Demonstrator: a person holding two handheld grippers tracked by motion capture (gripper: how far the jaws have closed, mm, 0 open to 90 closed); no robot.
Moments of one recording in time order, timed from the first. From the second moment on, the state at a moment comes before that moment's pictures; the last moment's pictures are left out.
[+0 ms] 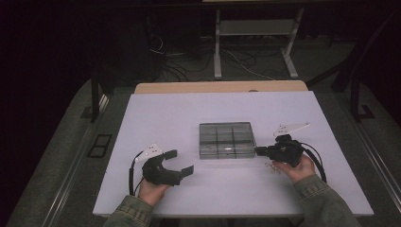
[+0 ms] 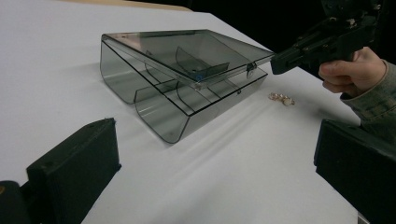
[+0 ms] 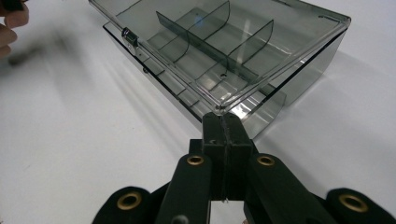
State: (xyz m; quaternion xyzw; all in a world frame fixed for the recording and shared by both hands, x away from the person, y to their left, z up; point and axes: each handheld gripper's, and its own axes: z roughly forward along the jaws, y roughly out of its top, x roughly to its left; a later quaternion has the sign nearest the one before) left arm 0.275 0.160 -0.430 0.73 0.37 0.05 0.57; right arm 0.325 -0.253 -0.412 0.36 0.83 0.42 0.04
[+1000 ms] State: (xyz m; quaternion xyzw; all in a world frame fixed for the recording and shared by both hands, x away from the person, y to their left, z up) left arm 0.311 0.148 -0.410 0.76 0.35 0.08 0.55; right arm 0.355 -0.248 -0.380 0.35 0.82 0.45 0.02
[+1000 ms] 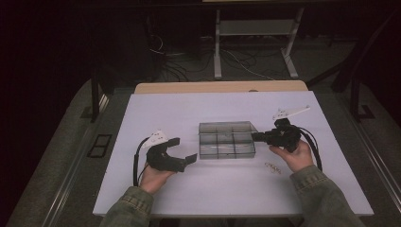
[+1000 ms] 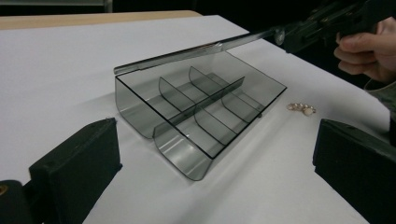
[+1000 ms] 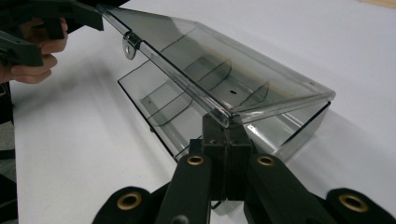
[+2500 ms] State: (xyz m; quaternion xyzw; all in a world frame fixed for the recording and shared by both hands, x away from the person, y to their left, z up) left arm 0.395 0.117 -0.383 0.76 0.30 0.12 0.57; right arm 0.413 -0.238 -0.356 0.36 0.81 0.46 0.01
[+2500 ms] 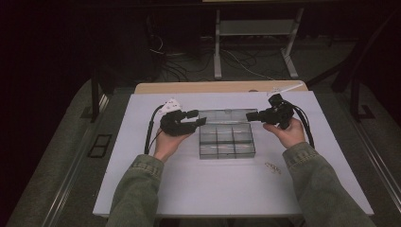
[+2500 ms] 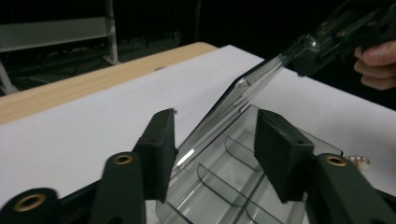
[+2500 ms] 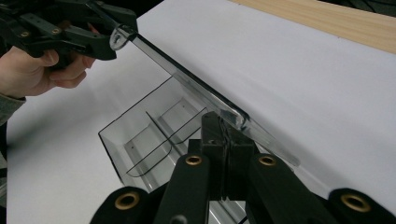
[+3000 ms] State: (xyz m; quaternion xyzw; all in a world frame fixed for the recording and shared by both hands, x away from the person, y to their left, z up) left arm 0.407 0.113 -0.381 0.75 0.28 0.12 0.59; right arm 0.413 -0.239 -0.356 0.36 0.81 0.46 0.01
